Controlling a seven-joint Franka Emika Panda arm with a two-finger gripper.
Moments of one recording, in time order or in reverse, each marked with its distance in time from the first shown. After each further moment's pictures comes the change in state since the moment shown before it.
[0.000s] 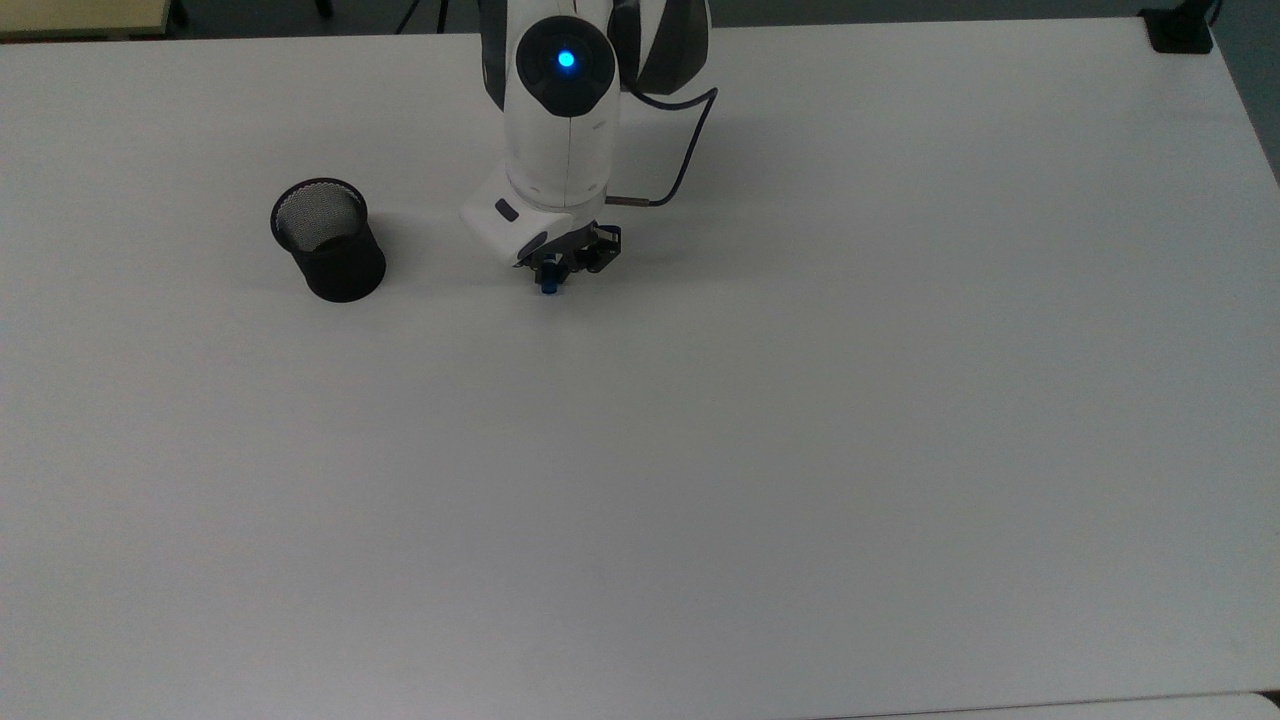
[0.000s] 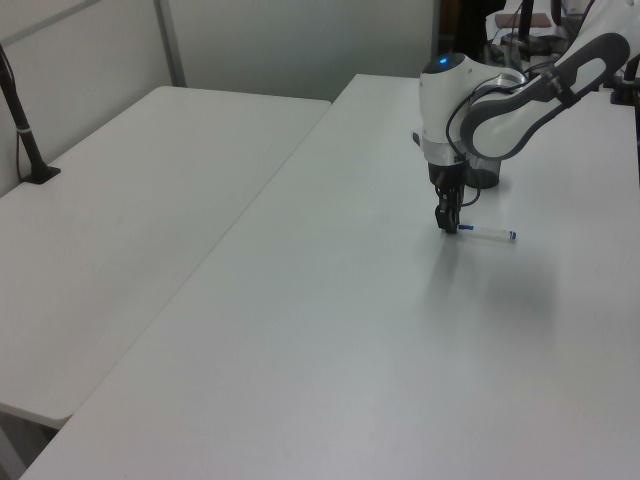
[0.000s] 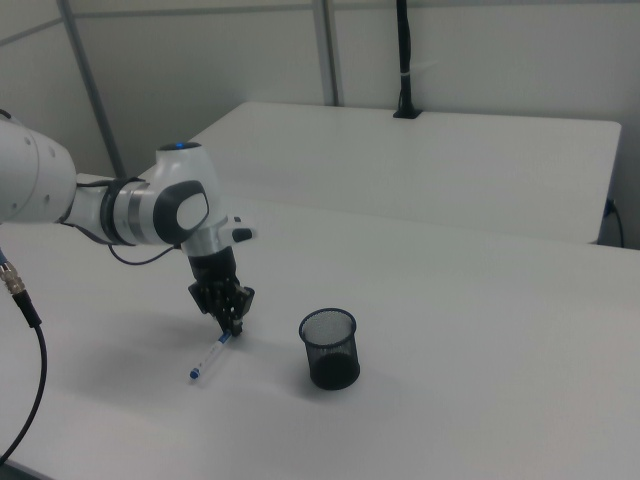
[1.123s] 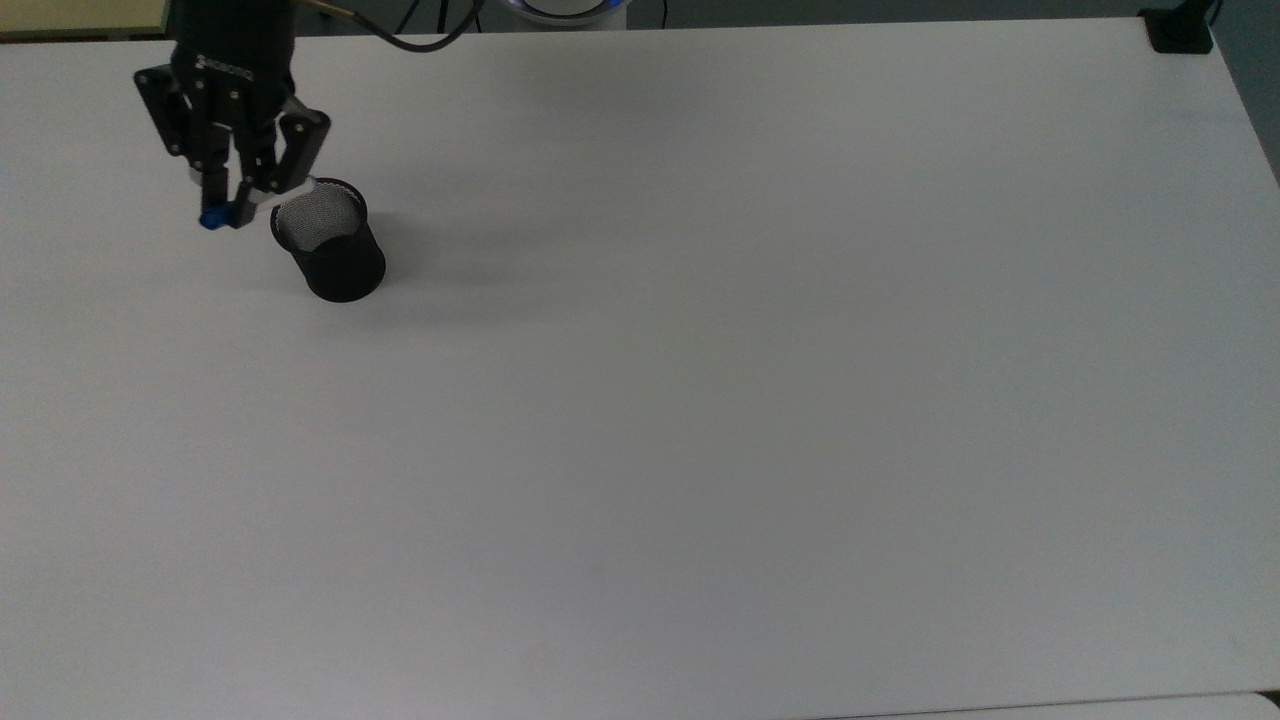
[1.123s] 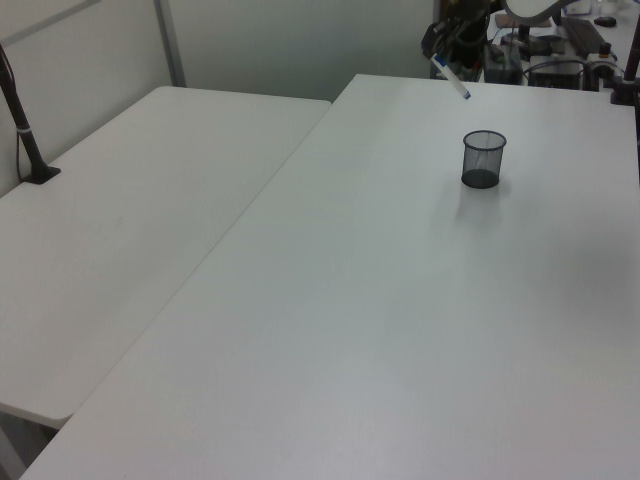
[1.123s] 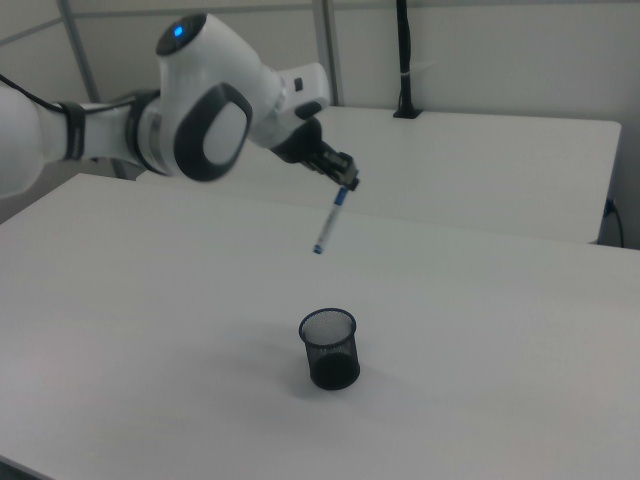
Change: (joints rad) arm -0.110 -0.247 -0.218 0.088 0.012 0.425 0.004
